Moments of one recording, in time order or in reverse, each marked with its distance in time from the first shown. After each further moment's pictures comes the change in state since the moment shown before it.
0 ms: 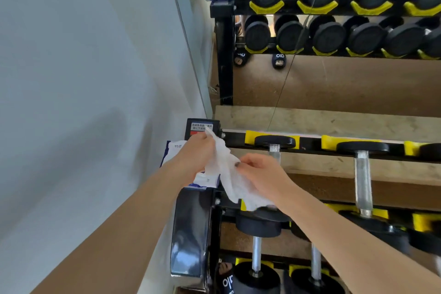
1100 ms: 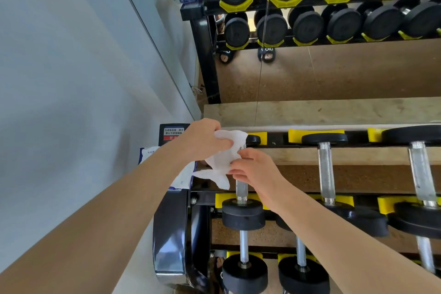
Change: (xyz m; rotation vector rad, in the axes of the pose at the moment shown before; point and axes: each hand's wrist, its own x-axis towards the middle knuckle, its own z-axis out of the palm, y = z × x) left_hand -0.018 0.072 0.073 0.933 -0.037 0.416; right_hand -0.017 0.020 -0.066 0.402 -0.019 0.089
